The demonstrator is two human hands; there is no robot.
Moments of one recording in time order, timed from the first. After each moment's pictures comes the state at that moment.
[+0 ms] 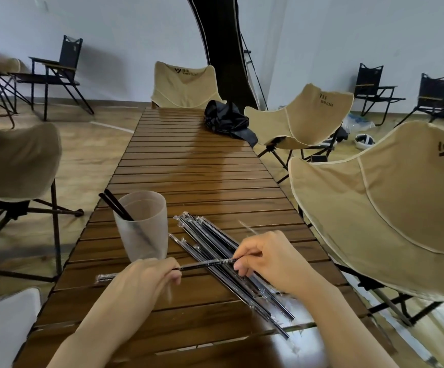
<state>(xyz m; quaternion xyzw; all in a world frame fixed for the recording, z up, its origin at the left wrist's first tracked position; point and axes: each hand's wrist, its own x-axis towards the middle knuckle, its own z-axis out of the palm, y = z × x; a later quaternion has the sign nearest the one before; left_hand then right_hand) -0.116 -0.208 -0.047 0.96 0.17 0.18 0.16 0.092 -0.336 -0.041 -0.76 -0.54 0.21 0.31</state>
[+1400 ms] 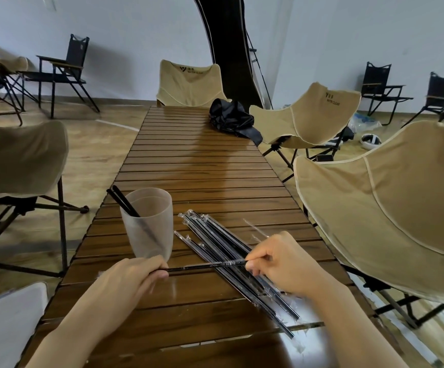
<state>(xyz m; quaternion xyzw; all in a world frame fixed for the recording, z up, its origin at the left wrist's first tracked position) -0.144 -0.181 -0.063 0.95 0.20 0.13 0.21 0.098 -0.342 -0.046 -0.75 -0.59 0.14 0.25</state>
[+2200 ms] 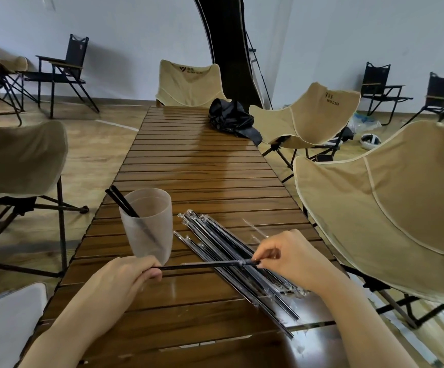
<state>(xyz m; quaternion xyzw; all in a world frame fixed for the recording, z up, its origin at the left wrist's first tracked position) -0.149 -0.178 -0.060 0.94 0.23 0.12 0.20 0.112 -0.347 -0.042 -0.78 -0.55 0.15 0.25</state>
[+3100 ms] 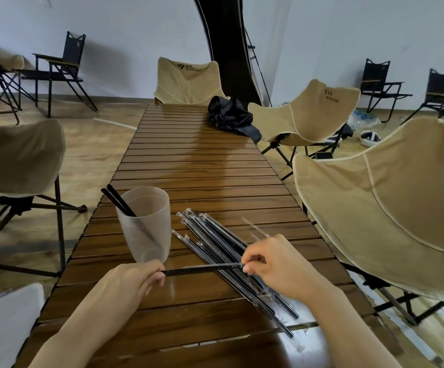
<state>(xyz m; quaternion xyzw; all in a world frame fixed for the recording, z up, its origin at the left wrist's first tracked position) -0.140 -0.179 -0.080 0.94 0.24 0.16 0.19 0.094 -0.339 -0.052 -0.77 -0.57 0.15 0.24</state>
